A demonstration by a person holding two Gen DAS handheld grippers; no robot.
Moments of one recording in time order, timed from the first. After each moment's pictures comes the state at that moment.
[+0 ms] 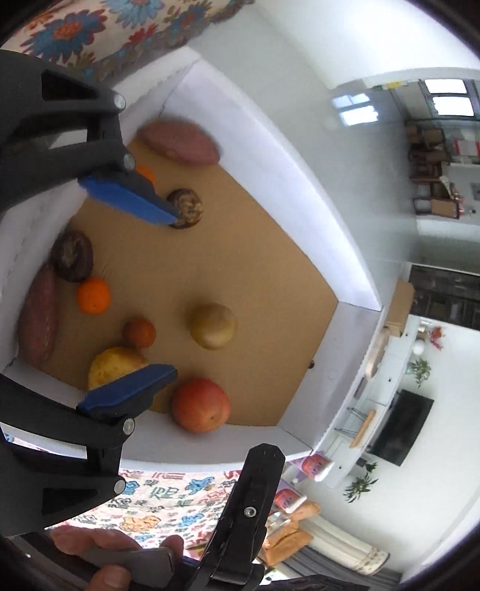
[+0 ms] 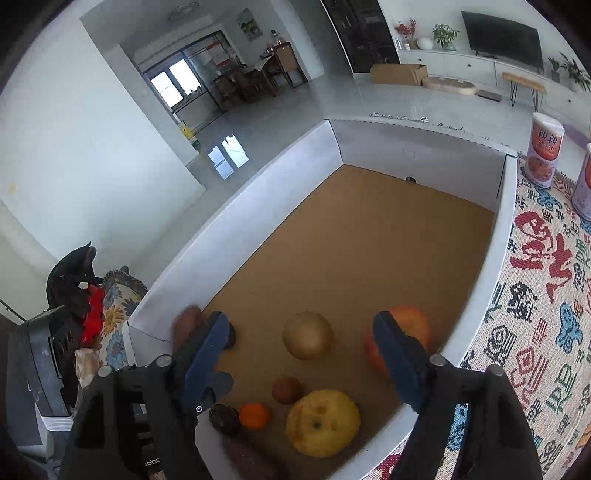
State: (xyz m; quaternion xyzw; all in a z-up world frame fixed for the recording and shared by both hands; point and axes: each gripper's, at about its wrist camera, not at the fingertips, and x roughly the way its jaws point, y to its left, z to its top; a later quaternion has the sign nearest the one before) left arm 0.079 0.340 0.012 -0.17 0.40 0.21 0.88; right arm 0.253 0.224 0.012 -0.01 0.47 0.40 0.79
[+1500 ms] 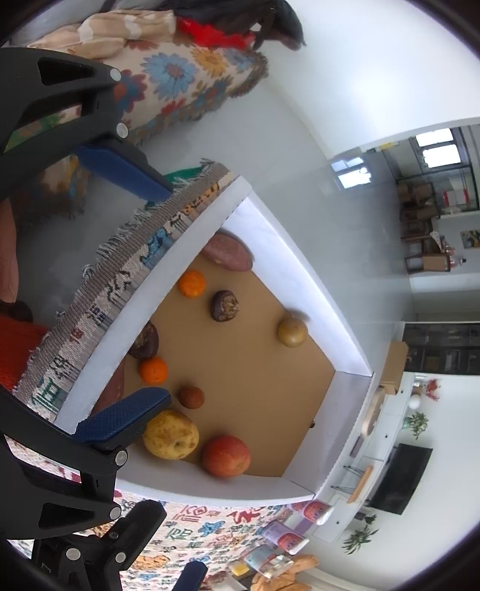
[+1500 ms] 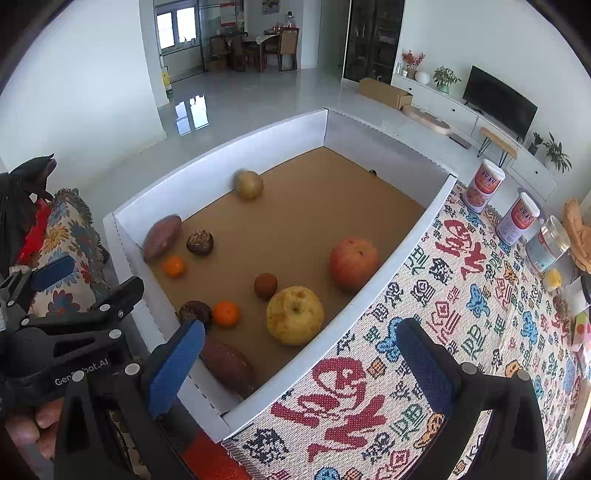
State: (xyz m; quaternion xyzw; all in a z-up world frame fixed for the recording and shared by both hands) left arm 0.001 0.332 0.041 -0.15 0.42 0.32 0.83; right arm 0.127 0.203 0.048 -0.20 0.44 0.32 0.82
